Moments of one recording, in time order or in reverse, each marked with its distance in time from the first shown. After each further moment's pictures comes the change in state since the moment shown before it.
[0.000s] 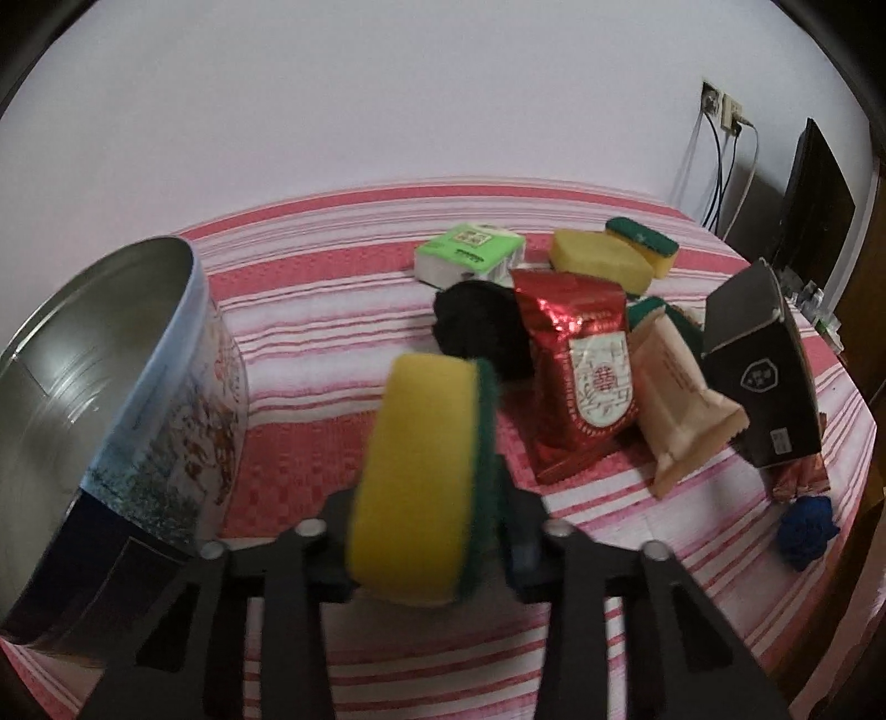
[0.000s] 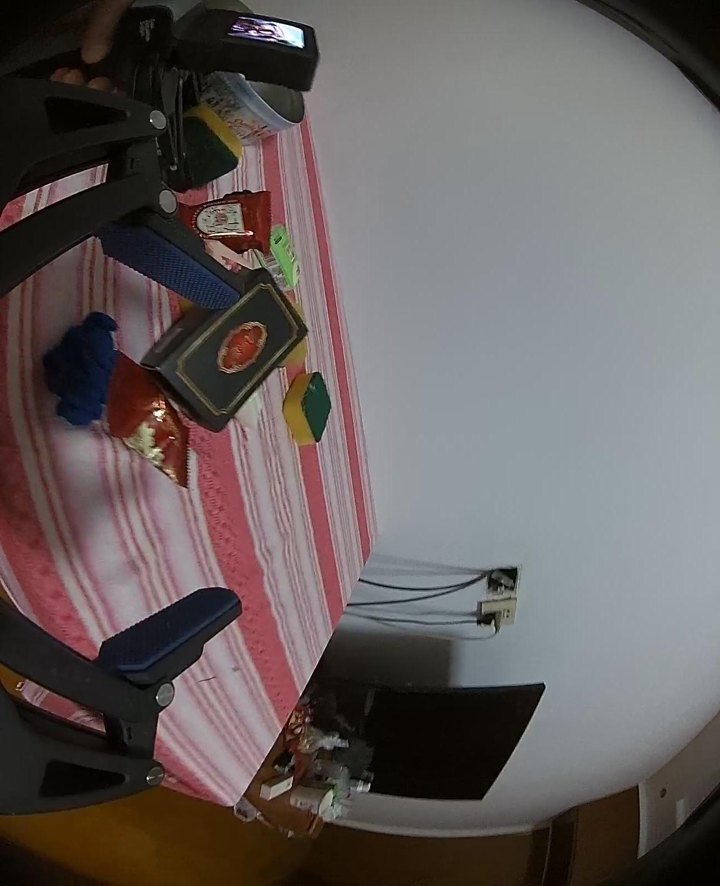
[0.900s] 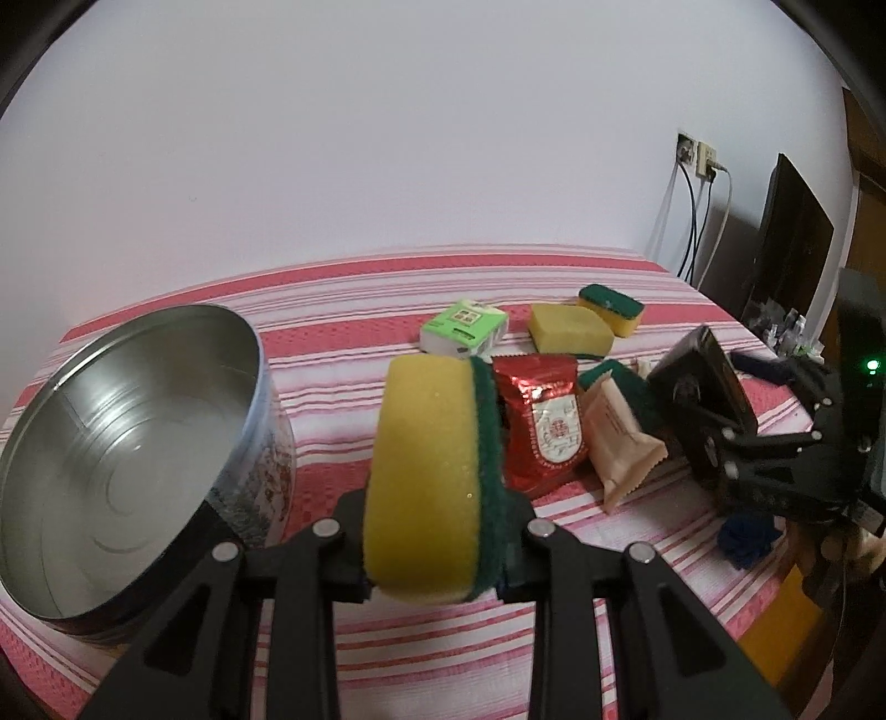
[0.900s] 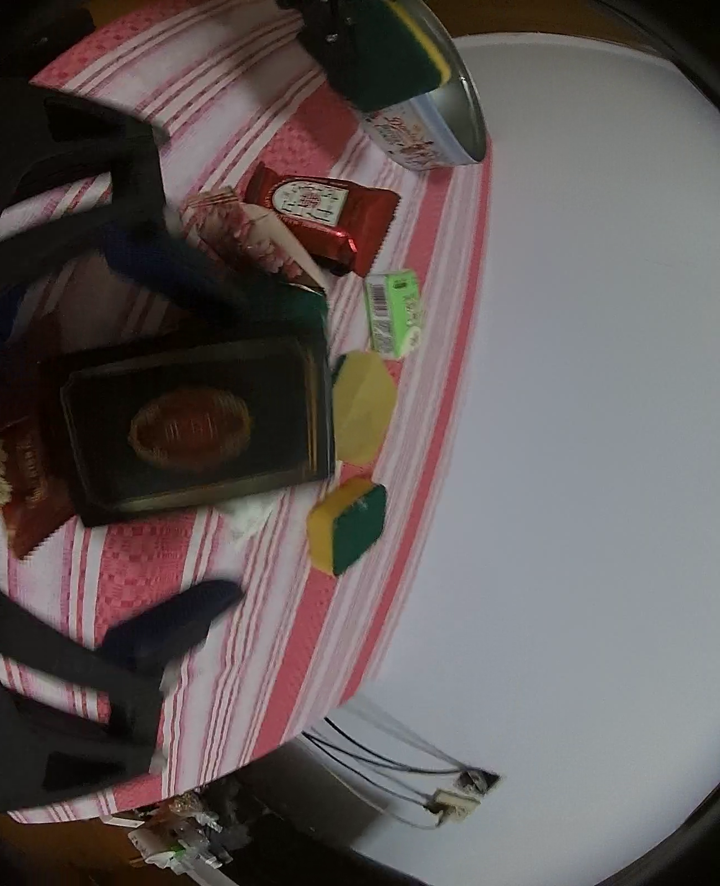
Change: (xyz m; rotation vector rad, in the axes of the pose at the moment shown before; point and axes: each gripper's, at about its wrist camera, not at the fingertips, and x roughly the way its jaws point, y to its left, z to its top) left arm -0.055 0.006 0.006 -0.001 -0.135 -0.022; right arm 0.111 0.050 0.003 -0.455 0.274 0.256
